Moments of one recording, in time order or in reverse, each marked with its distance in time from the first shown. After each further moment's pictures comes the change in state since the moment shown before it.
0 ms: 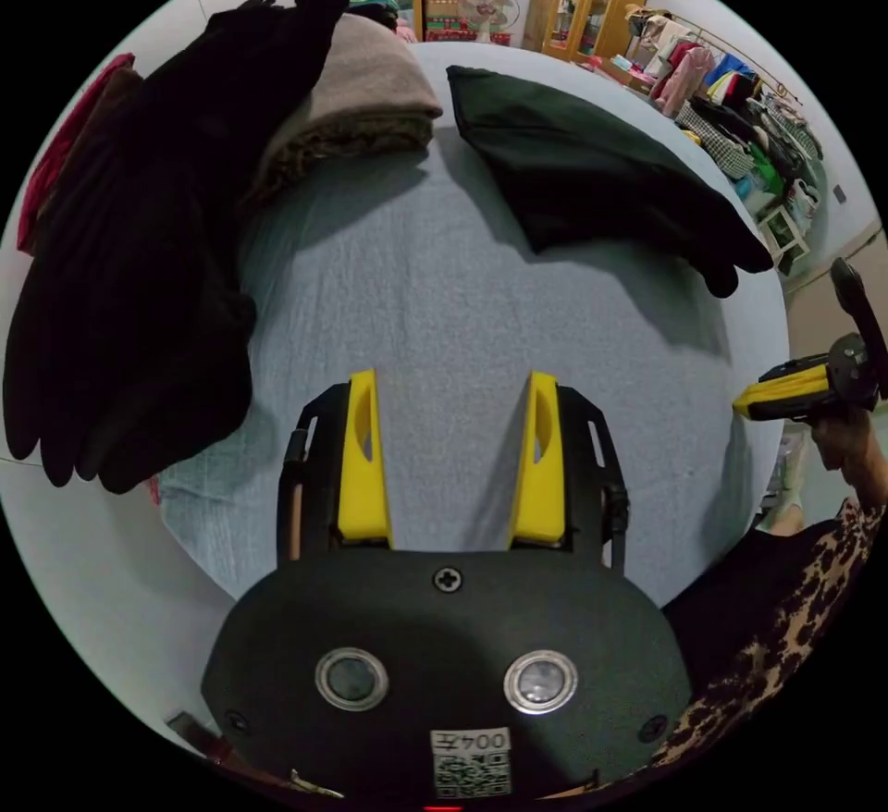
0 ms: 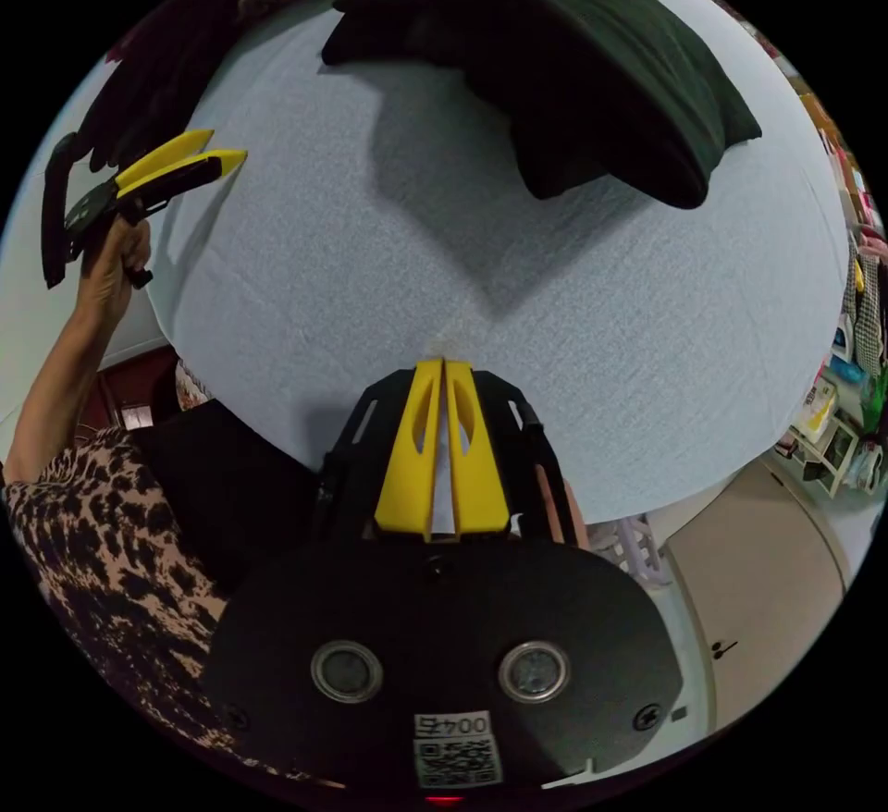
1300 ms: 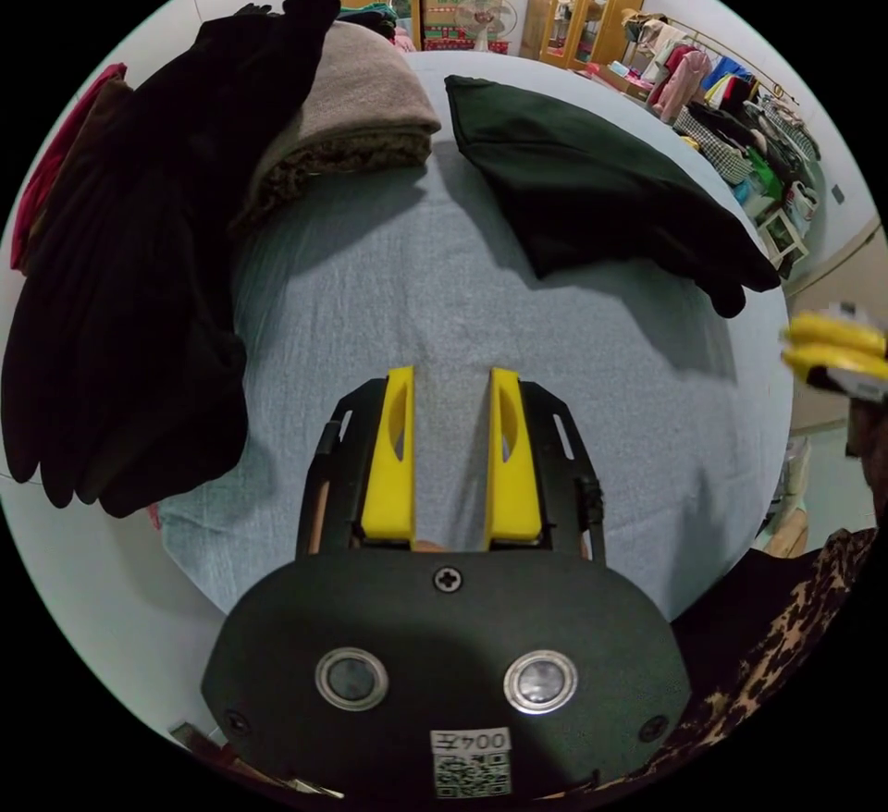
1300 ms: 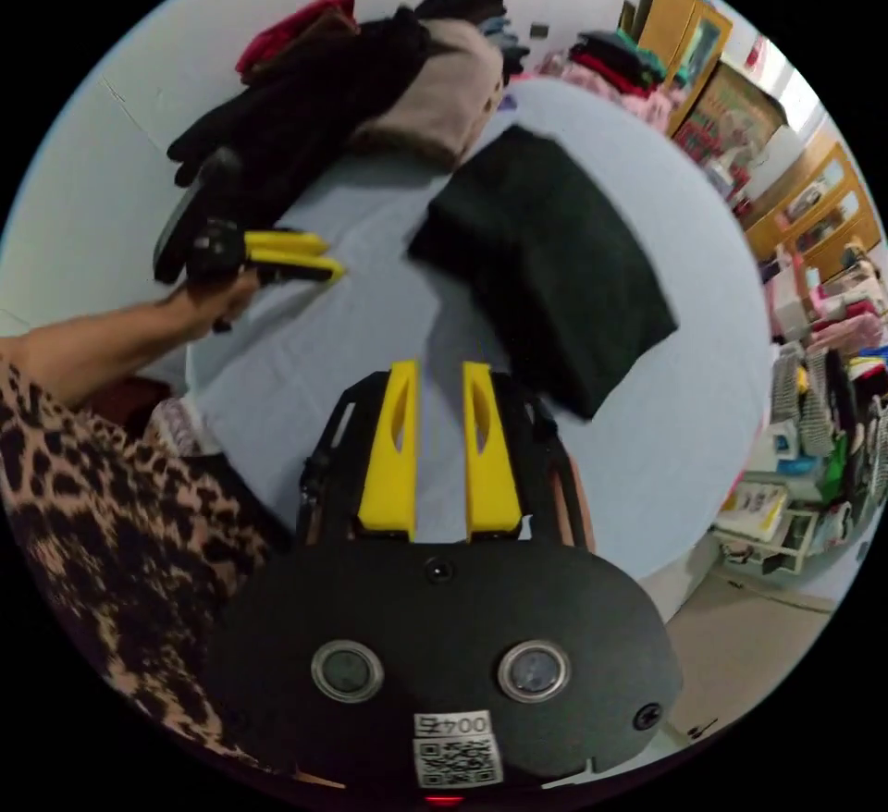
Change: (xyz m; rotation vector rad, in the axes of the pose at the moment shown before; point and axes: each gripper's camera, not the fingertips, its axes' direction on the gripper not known) left arm -0.002 -0.006 0.028 0.038 -0.006 0.008; right arm -0.123 0.208 -0.102 0.499 0.161 -0.178
